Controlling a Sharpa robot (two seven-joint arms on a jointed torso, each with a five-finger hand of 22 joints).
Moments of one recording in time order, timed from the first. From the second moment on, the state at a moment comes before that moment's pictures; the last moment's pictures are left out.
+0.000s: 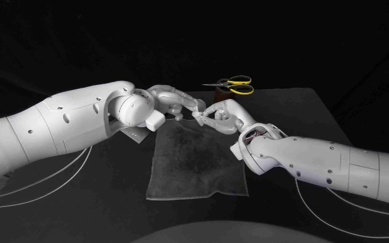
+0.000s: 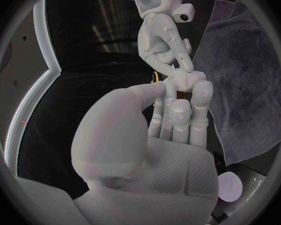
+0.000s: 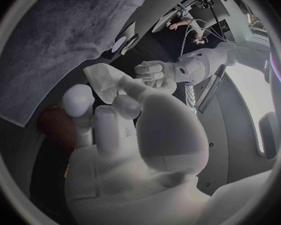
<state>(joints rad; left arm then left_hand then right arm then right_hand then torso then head) 1.28 -0.64 -0.09 1.33 -0.15 -0.08 -0.24 1.36 -0.15 0.73 0.06 0.05 0.93 0.12 0.45 0.60 1.08 0.06 0.59 0.09 1.20 0.00 1.41 0.75 0.15 1.06 0.09 1.15 0.77 1.04 -0.68 -0.14 1.49 -0.88 -0.77 0.12 1.24 -0.05 0.55 -0.11 0.04 1.10 0.06 0.29 0.50 1.41 -0.02 0.98 1.05 1.46 -0.08 1.37 1.26 0.14 1.32 0.04 0.87 1.31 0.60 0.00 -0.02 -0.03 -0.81</state>
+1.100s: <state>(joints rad) 1.28 -0.64 -0.09 1.32 -0.14 -0.15 -0.23 1.36 -0.16 0.74 0.06 0.04 0.93 0.12 0.46 0.60 1.08 0.06 0.59 0.09 1.20 -0.01 1.41 0.76 0.14 1.08 0.09 1.16 0.78 1.05 -0.74 -0.14 1.50 -1.01 -0.73 0.06 1.19 -0.09 0.58 -0.13 0.05 1.07 0.07 0.32 0.52 1.36 -0.01 0.85 0.96 1.42 -0.07 1.31 1.17 0.13 1.26 0.04 0.74 1.31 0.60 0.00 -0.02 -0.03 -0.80</state>
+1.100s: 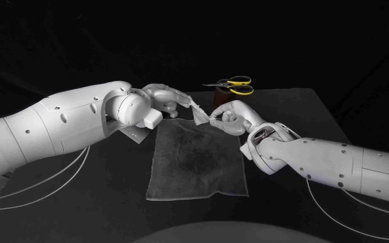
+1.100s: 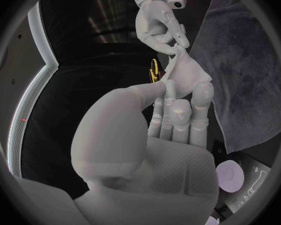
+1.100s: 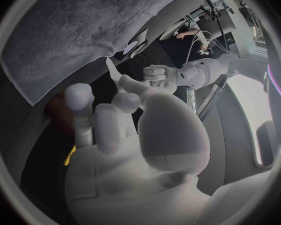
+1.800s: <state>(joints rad) 1.28 -0.65 -0.08 1.32 -0.14 -0.11 -0.22 1.36 -0.16 0.74 0.06 0.04 0.93 0.12 0.45 0.60 1.08 0.06 0.58 0.09 1.20 -0.01 1.41 0.73 0.14 1.07 0.09 1.16 0.75 1.05 -0.82 -0.14 1.58 -0.94 -0.60 0.13 1.07 -0.20 0.38 -0.07 0.05 0.88 0.16 0.19 0.45 1.13 0.08 0.63 0.77 1.12 0.02 1.04 0.80 0.16 1.08 0.11 0.45 1.19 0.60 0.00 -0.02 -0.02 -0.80</state>
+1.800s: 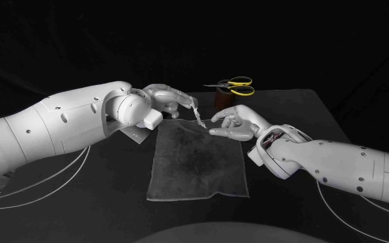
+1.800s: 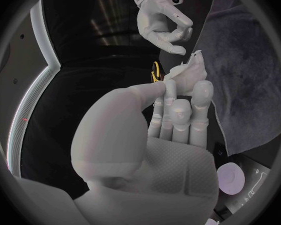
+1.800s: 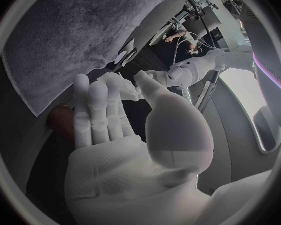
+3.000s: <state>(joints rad) 1.28 -0.71 -0.08 1.33 -0.45 0.60 -0.03 1.39 -0.13 0.70 -0.01 0.05 0.94 0.13 0.37 0.77 1.00 0.08 0.55 0.13 0.90 0.03 1.34 0.49 0.16 0.83 0.12 1.11 0.67 1.14 -0.81 -0.13 1.49 -0.69 -0.31 0.22 1.18 -0.16 0.35 -0.18 0.05 0.75 0.20 0.08 0.36 0.89 0.21 0.15 0.11 0.65 0.19 0.46 0.30 0.17 0.73 0.28 0.06 0.65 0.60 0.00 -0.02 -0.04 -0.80</state>
